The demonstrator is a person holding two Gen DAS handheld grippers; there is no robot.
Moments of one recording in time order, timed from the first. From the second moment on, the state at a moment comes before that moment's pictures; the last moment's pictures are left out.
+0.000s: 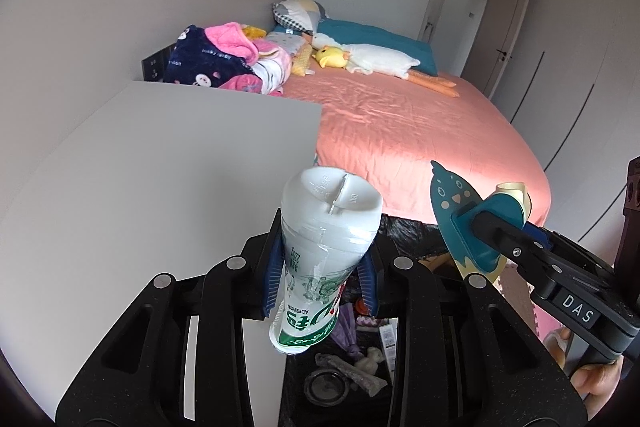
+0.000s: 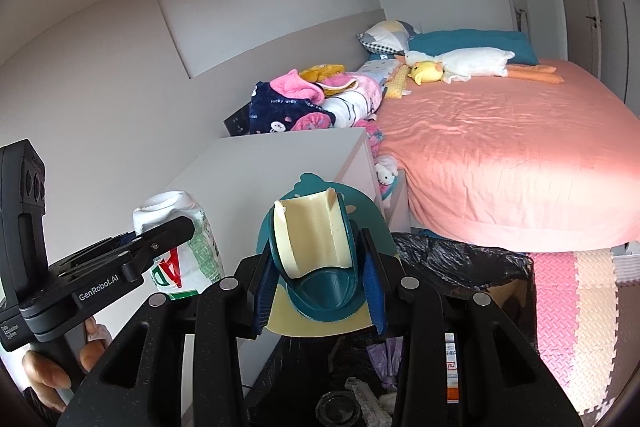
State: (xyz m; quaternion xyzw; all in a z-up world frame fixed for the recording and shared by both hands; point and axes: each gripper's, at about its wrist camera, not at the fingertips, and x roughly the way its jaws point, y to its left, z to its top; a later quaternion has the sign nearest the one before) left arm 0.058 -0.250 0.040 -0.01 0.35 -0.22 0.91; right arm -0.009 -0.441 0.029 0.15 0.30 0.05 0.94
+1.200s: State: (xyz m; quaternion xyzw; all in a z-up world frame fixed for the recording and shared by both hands) left arm 0.061 -0.293 0.024 -0.01 0.38 -0.24 0.89; right arm -0.052 -0.529 0.029 0.21 0.27 -0.08 0.94
